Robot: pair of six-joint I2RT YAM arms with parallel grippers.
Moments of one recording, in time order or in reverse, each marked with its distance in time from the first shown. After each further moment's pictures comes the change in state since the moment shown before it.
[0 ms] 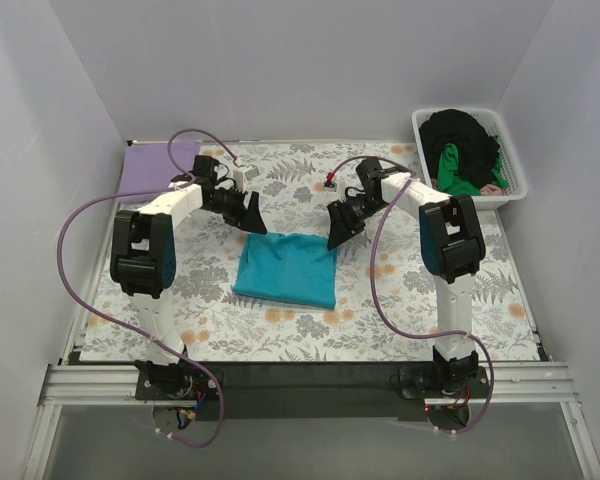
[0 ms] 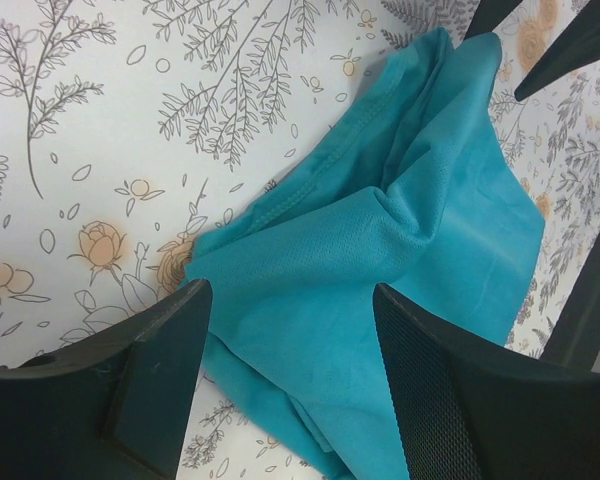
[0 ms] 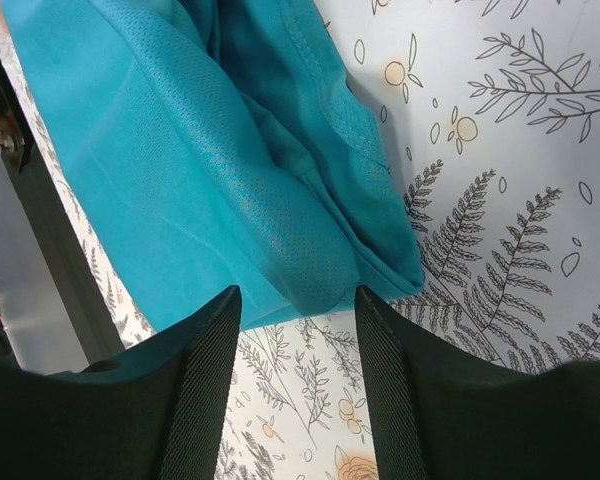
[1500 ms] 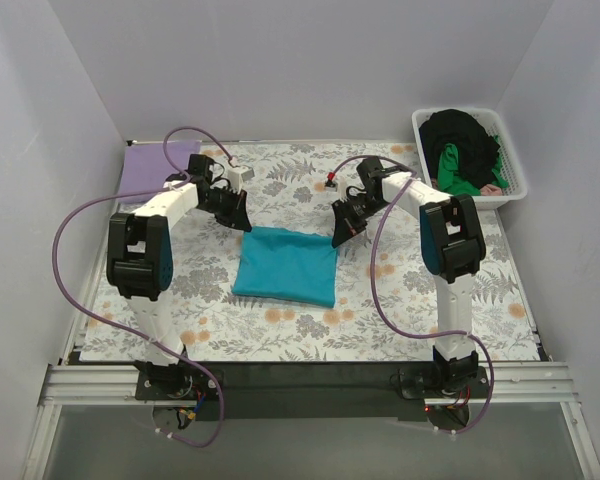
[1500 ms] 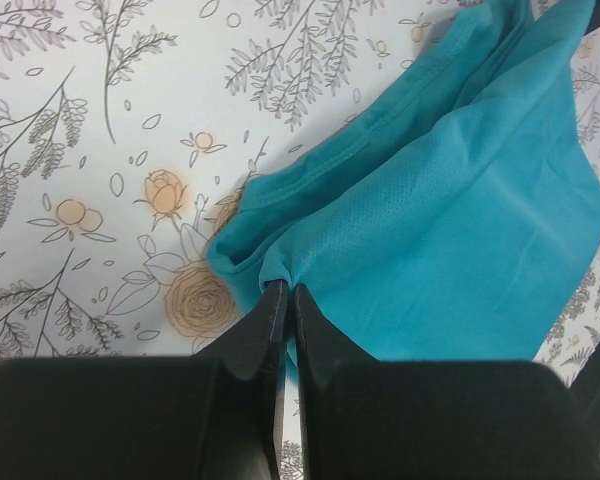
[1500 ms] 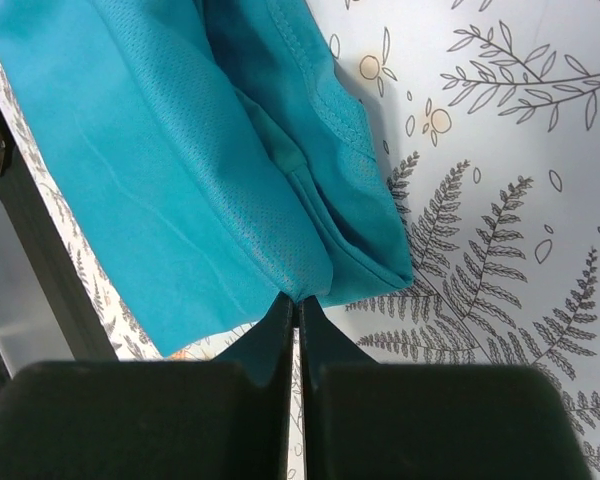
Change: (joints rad) left arm 0.016 -0.029 0.005 -0.049 -0.119 0.055; right arm -0.005 0.000 0.006 -0.001 0.033 -0.001
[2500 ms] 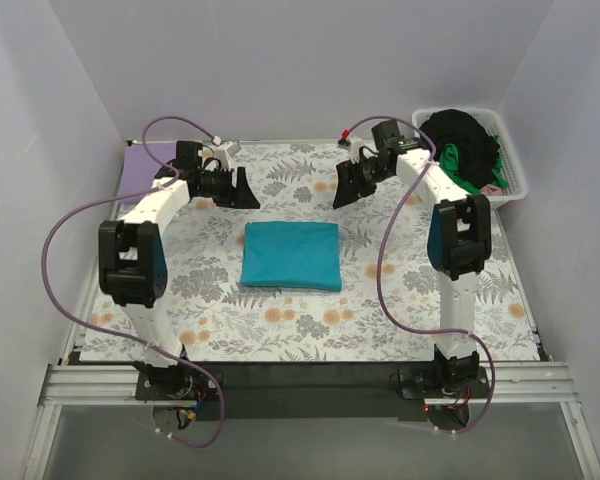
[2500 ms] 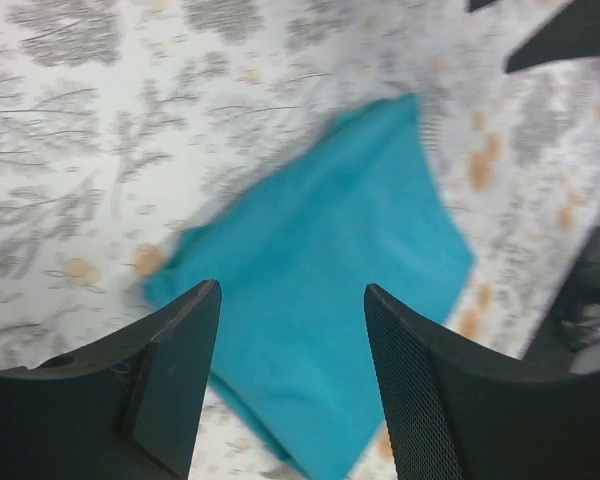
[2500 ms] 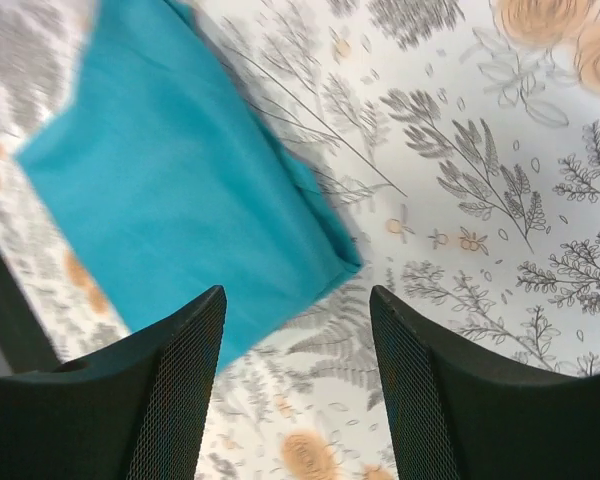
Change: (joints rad) left arm 0.025 -0.006 0.064 0.149 0.031 -0.274; right arm -0.058 0.046 0.278 -0.005 0.119 0.099
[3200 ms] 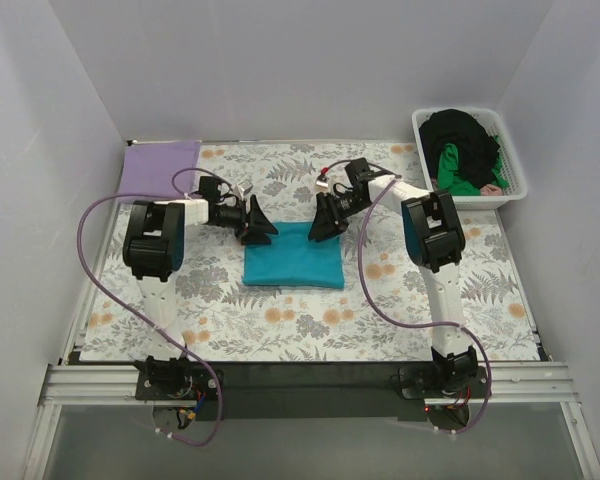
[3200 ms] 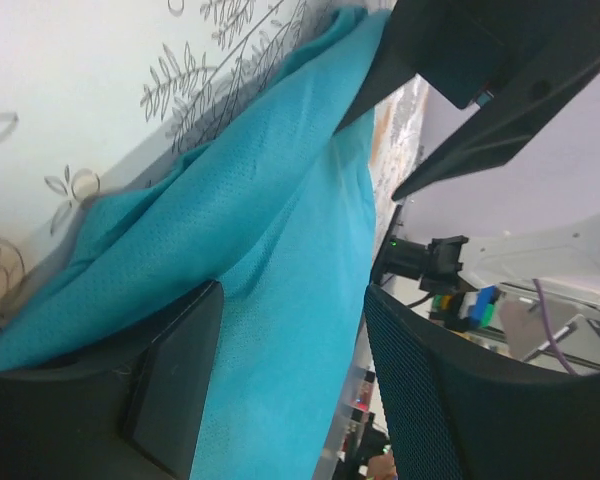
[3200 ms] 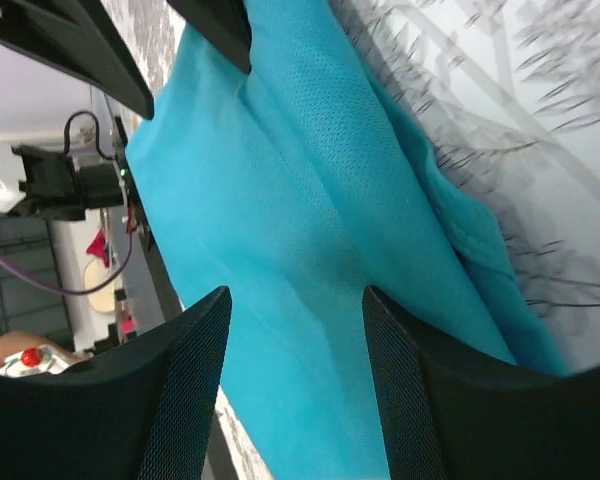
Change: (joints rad) left arm -0.027 0.203 -0.196 0.261 0.324 -0.460; right arm 0.090 0.132 -0.172 0.201 -0.333 0.257
